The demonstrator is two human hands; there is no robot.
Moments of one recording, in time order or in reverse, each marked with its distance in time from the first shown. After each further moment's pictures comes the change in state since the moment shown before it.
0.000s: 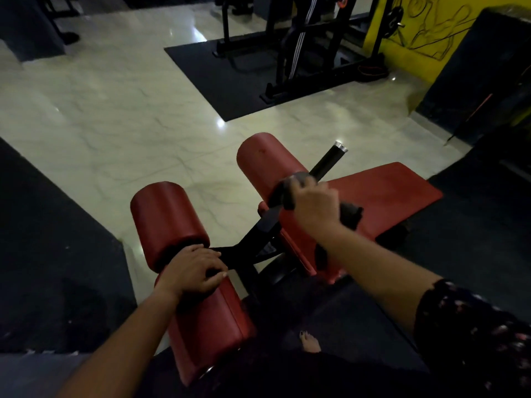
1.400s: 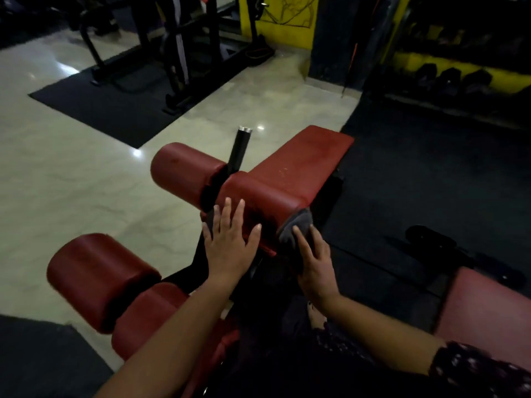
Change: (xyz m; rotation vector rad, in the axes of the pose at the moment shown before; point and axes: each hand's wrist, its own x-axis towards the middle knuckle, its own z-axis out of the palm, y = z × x) left_hand 0.102 0.158 0.007 -0.101 -0.001 -0.146; right_hand -0.213 -0.002 0.084 0.817 0.327 0.431
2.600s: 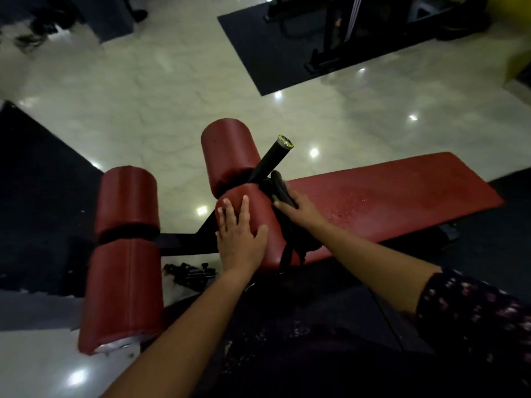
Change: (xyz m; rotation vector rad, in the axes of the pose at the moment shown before) left_hand 0.101 0.113 0.044 -0.165 0.168 -0.842; right_hand 0.293 0.057 0.036 0.569 -1.001 -0.077
